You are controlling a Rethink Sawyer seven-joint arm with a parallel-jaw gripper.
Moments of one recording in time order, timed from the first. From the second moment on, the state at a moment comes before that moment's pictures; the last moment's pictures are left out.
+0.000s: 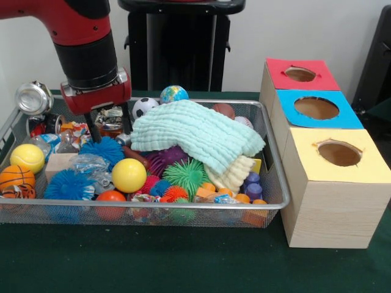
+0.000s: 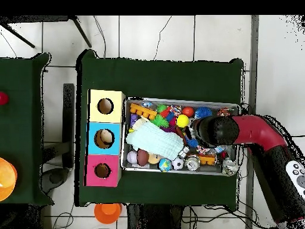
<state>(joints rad) -0.97 -0.54 0.74 1.61 -0.71 0.89 1.42</state>
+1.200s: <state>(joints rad) -0.96 -0.74 0.78 1.72 -0.74 0.79 1.42</state>
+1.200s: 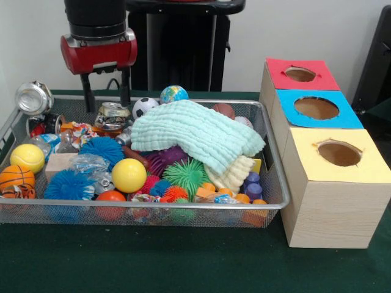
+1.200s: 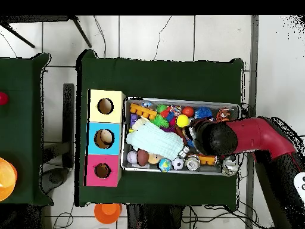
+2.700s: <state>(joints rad) -0.94 -0.60 0.77 1.52 -1.03 0.68 1.42</state>
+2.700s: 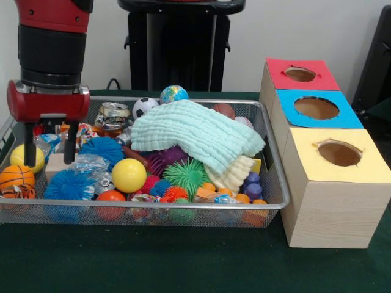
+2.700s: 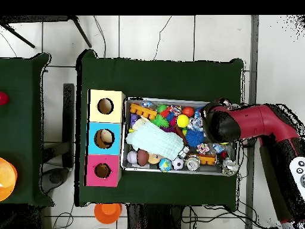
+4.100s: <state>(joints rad) -0.82 -0.54 0.62 1.40 -1.20 0.68 1.42</state>
